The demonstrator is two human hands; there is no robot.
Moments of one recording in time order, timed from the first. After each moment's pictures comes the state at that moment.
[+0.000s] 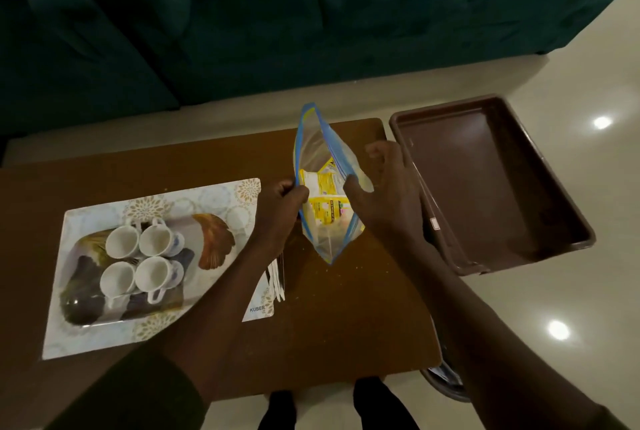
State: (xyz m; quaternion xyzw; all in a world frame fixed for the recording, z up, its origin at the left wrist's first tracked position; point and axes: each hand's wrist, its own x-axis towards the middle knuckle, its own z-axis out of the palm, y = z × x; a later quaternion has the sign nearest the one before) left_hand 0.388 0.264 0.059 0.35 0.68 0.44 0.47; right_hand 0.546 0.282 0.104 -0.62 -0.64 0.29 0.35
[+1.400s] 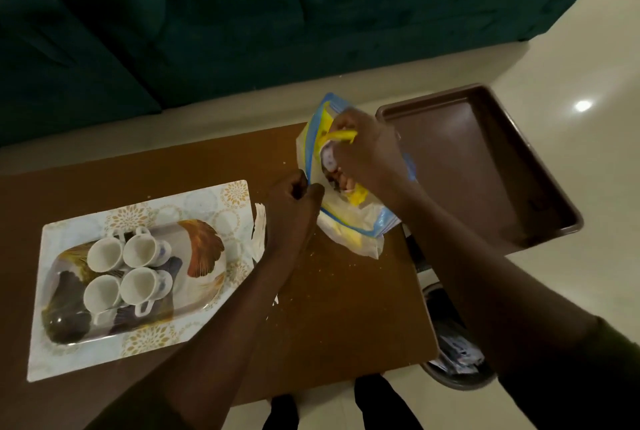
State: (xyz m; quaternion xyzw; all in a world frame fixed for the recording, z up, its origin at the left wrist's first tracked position) left_hand 0.426 0.261 0.075 0.40 0.69 0.45 0.41; right_hand 0.537 0.337 0.126 -0.62 -0.65 0.36 0.26
